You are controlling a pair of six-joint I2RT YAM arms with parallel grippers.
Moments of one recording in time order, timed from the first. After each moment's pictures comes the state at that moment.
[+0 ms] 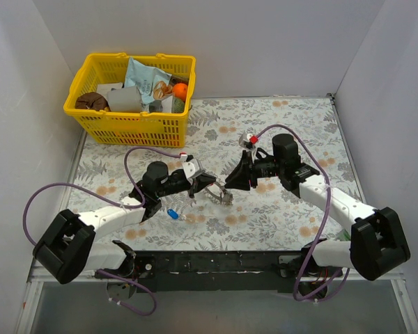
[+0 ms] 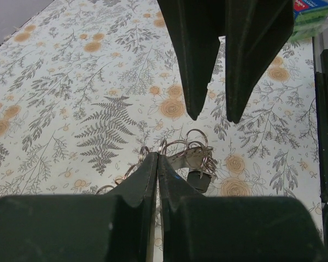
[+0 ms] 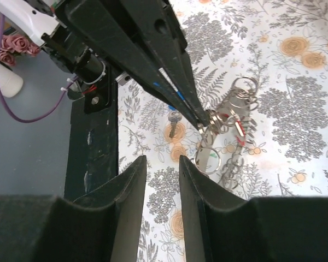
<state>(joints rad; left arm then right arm) -0.65 1.24 0.50 0.66 0.59 0.12 0.50 1.26 0.77 0.07 -1.05 0.04</state>
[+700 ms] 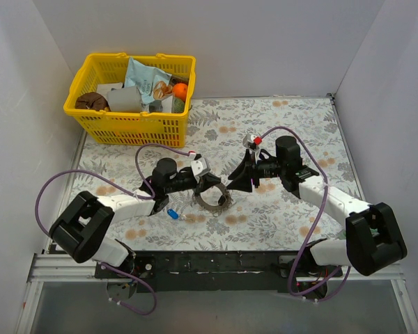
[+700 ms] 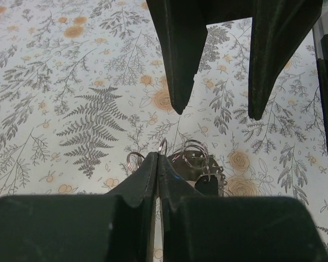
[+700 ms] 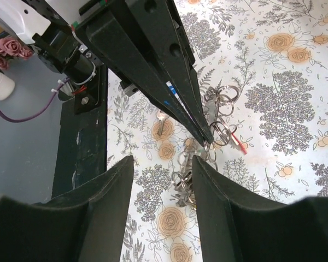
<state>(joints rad) -0.65 1.42 0.54 0.74 0.64 0.12 0.44 1.30 0.71 0.20 -1.09 0.06</state>
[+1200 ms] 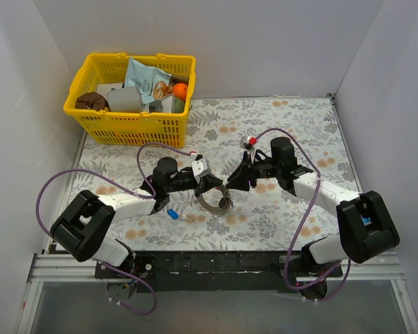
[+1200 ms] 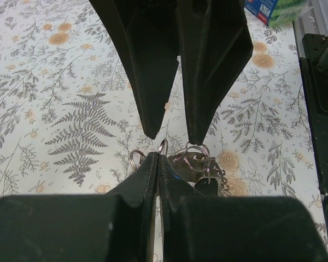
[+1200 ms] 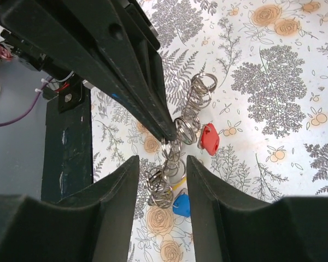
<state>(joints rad) -0.65 1.44 0.56 0.74 0.70 0.12 0.44 1.39 0.71 0.21 -1.04 0.05</state>
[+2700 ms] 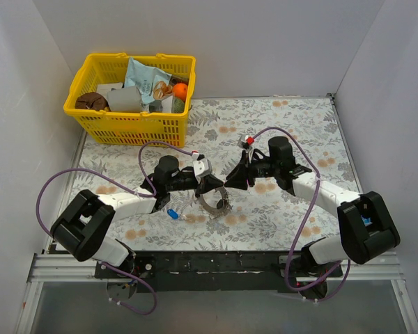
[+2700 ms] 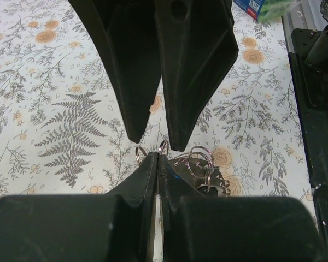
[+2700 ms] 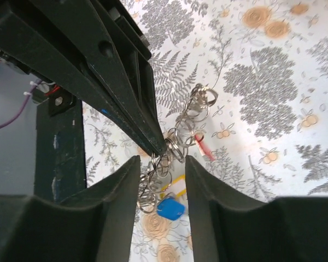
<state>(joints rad) -0.65 1.45 0.58 0.69 0.74 0.13 0.47 1.40 0.72 0.19 -0.98 0.04</state>
